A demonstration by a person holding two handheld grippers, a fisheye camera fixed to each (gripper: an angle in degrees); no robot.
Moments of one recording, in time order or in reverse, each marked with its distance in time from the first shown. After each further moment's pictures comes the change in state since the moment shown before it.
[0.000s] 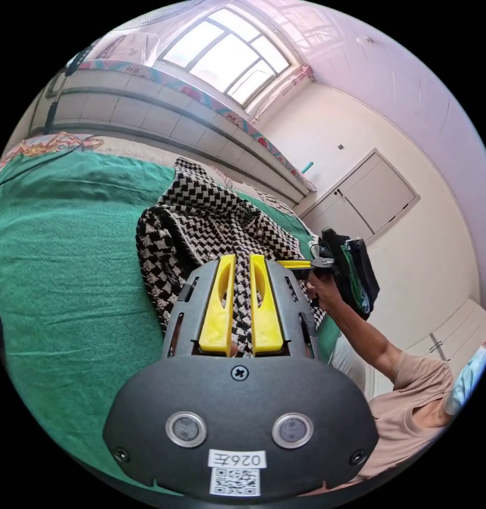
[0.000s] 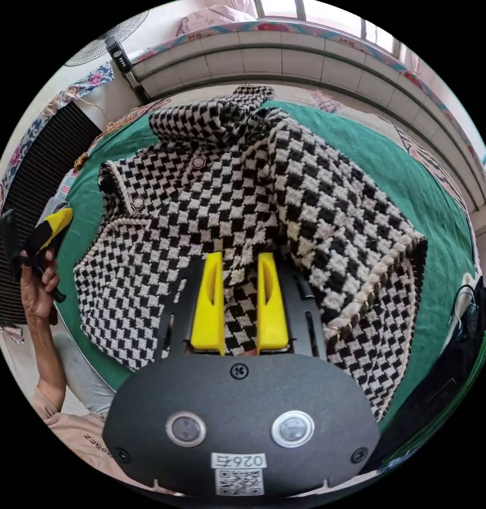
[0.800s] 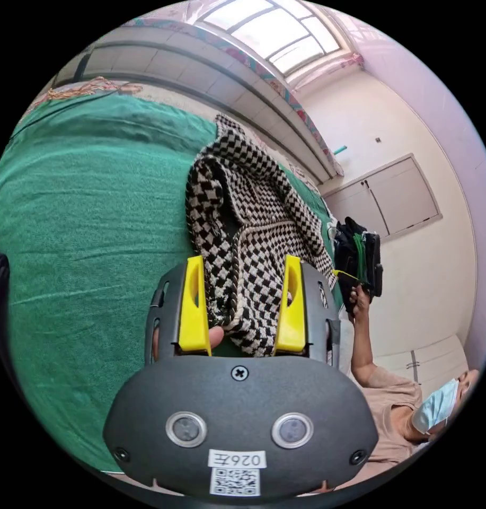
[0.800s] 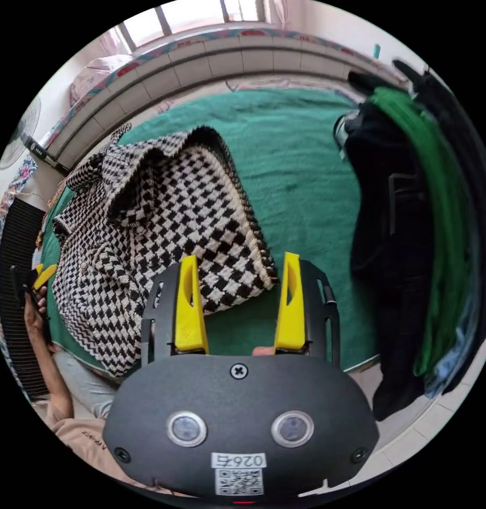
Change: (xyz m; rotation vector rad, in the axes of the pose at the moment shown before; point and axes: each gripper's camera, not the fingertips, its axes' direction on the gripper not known) left arm -0.054 -0.023 0.002 -0.292 -0.007 -0.172; right arm 0.168 0.175 -0.119 0.062 0.134 0.477
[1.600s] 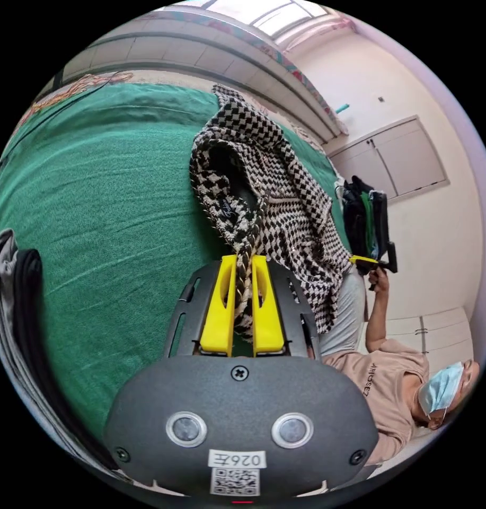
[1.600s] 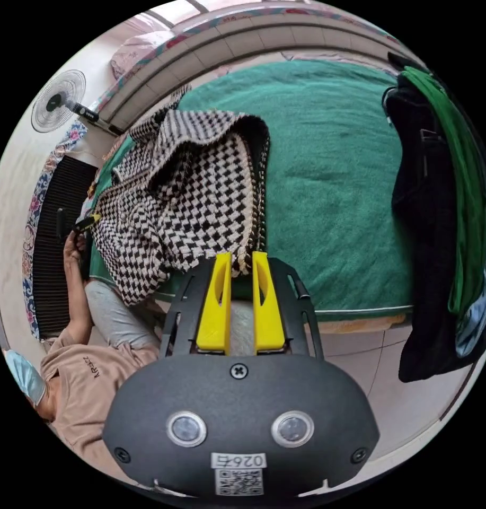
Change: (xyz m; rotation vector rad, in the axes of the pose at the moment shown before) left arm -0.028 0.069 -0.111 -0.103 -0.028 0.056; right arm 0.044 0.247 -0.052 -0.181 -0.279 -0.153
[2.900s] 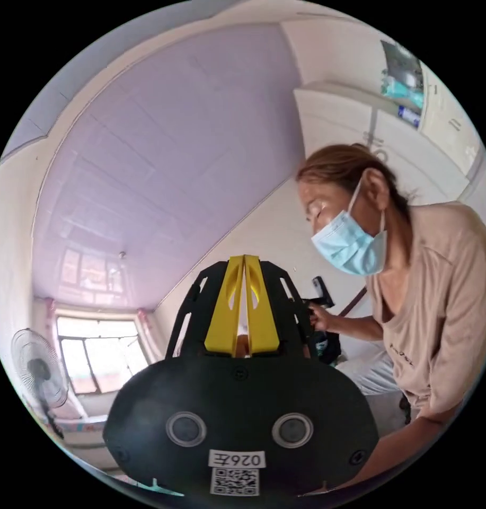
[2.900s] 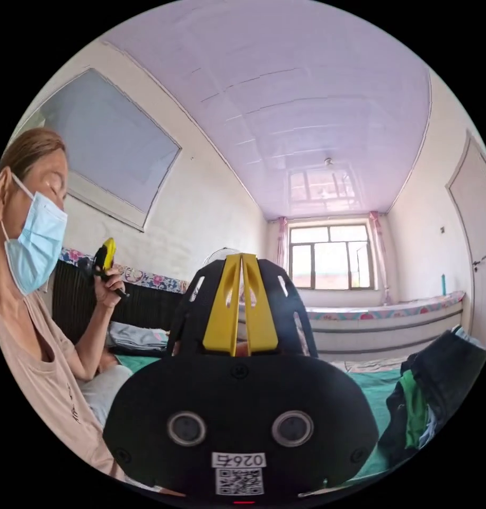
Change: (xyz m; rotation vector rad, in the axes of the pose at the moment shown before) left arm 0.359 0.492 -0.301 1.466 0.094 1.408; right arm -0.052 0.618 0.006 1.596 -0.181 -0.733
